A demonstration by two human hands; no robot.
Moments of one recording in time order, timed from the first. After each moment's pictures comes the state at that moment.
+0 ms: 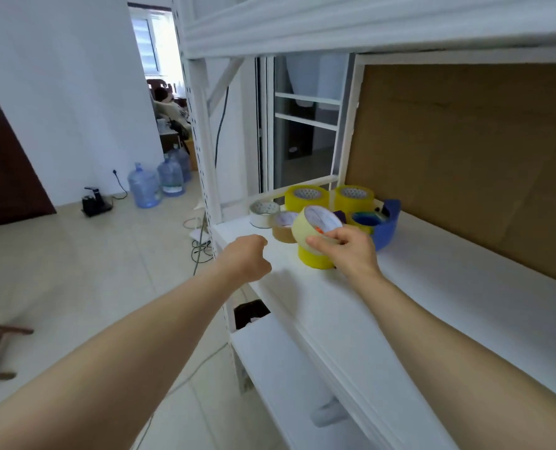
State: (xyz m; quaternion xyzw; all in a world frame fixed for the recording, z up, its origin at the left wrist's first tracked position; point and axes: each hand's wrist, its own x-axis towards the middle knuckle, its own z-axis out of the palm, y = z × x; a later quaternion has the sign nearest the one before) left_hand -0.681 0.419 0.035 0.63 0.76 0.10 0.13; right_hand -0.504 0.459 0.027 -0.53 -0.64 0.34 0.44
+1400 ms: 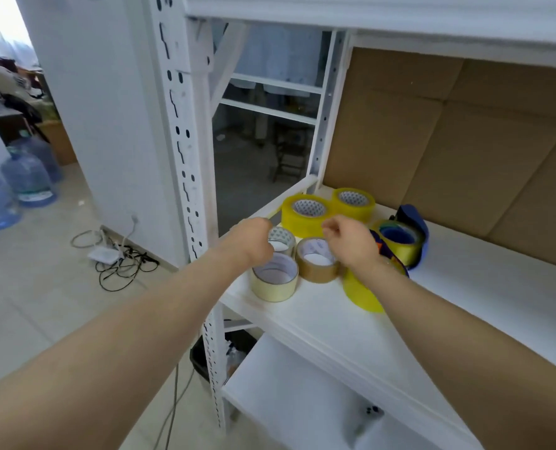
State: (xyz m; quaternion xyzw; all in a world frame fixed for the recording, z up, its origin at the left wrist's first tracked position) left_hand -0.827 0.630 0.031 0.81 0.56 0.11 0.12; right_hand -0.636 0.605 0.025 -0.72 -0.63 0.10 0.26
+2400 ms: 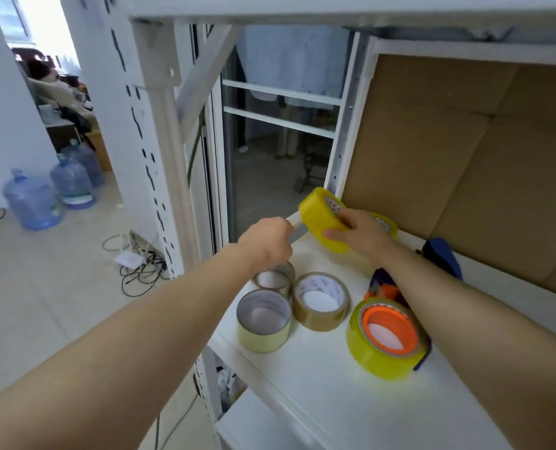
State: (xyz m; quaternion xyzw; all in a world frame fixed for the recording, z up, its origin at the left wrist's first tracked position) left_hand -0.774 0.700 0.043 0.79 0.59 0.11 0.12; right_hand -0.585 0.712 0.043 -0.61 -0.71 0.22 0.28
